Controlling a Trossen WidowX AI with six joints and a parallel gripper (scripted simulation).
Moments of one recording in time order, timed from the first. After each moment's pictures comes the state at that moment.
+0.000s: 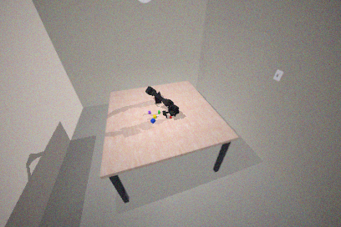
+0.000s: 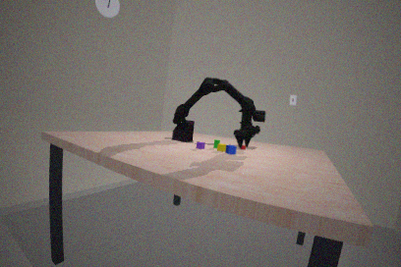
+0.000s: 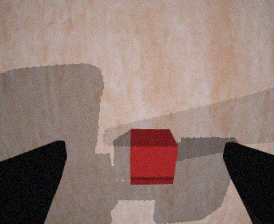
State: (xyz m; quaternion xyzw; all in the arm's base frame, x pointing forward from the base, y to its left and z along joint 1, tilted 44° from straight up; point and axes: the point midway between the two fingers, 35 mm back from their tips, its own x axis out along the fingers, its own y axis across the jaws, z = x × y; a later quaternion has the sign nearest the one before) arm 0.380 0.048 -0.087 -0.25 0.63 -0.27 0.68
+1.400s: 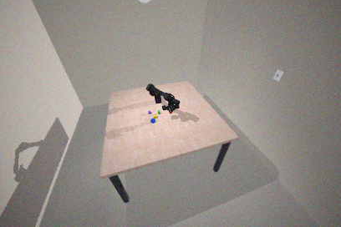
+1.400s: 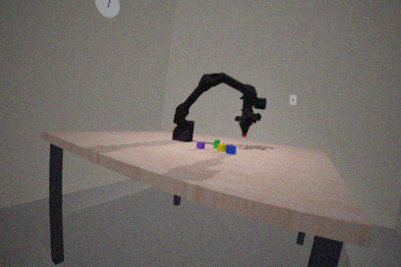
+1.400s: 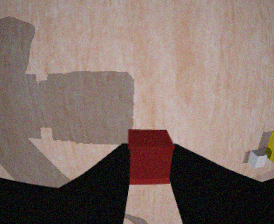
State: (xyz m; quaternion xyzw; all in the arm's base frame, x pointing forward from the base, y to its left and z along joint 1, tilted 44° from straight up) arm 0.375 0.098 -0.033 -0.26 0.64 -0.27 0.67
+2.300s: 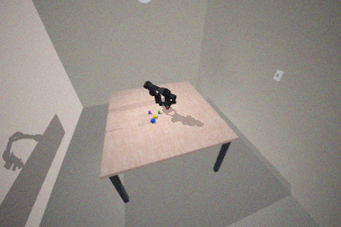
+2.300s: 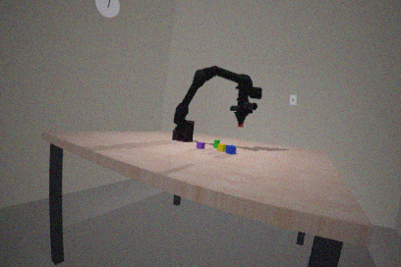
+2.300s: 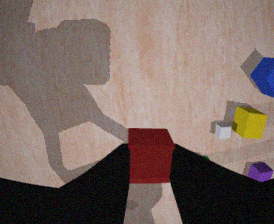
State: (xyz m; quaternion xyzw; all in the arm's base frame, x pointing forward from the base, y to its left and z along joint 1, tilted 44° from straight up) arm 0.355 0.111 0.026 -0.25 0.63 -0.27 0.68
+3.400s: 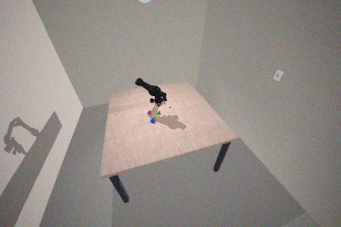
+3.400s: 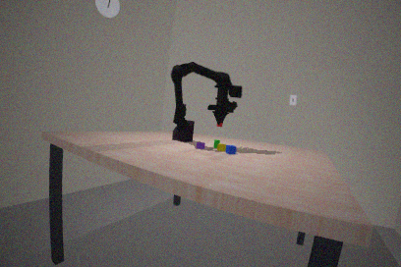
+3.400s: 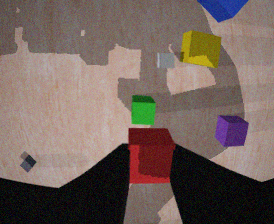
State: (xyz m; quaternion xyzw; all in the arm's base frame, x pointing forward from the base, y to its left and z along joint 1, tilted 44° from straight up) arm 0.267 0.041 0.074 -0.25 0.64 -0.27 0.68
